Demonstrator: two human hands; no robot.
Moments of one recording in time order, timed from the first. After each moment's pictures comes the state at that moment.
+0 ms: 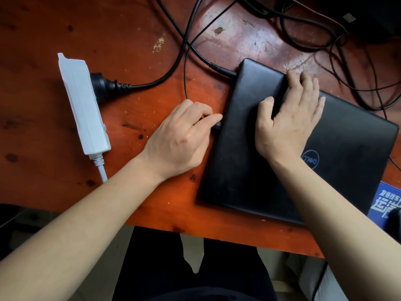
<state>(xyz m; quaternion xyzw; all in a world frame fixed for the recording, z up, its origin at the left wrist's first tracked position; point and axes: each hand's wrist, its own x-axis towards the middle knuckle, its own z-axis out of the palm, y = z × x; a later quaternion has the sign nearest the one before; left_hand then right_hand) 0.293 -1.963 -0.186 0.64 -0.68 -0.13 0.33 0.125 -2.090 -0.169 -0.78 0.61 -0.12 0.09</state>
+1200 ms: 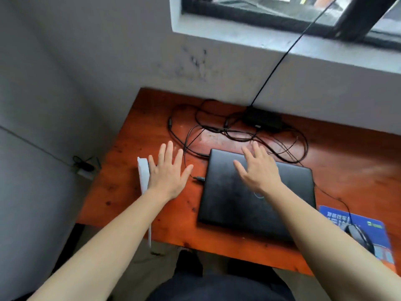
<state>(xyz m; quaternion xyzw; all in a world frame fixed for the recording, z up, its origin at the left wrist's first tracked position) 0.308 -1.940 -0.053 0.84 -0.54 -0.10 0.03 0.079 -2.086 -0.031 -0.86 0.50 0.05 0.11</state>
